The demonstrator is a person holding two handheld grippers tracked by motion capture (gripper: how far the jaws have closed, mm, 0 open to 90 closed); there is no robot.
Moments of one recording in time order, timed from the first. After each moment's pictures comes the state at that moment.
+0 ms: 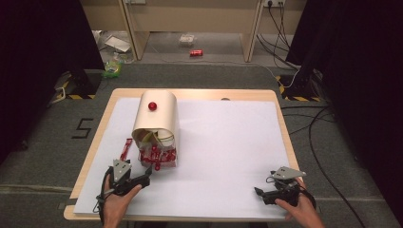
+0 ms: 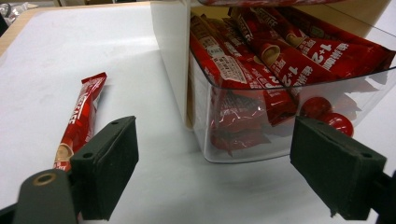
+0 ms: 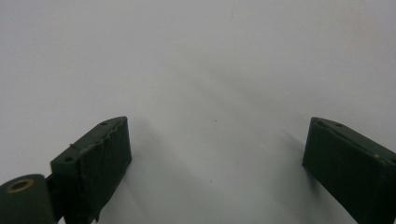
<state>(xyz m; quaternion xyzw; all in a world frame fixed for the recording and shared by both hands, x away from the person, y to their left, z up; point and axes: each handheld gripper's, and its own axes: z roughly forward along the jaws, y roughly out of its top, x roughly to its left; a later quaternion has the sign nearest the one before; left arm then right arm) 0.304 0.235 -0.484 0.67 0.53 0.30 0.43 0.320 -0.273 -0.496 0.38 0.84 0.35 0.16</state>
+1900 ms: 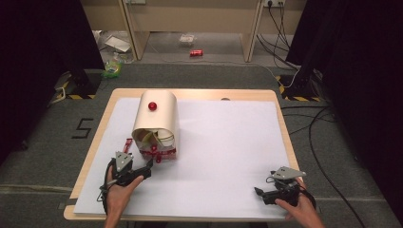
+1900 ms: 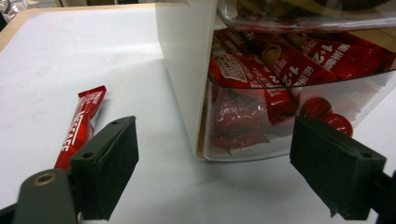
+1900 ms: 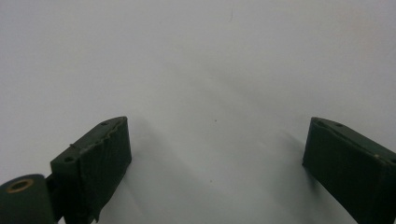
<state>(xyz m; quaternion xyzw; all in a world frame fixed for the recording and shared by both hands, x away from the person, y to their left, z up) 0.331 0.236 -0.484 0.66 0.54 0.30 0.43 0.320 -0.273 -0.496 0.38 0.84 0.35 0.16</state>
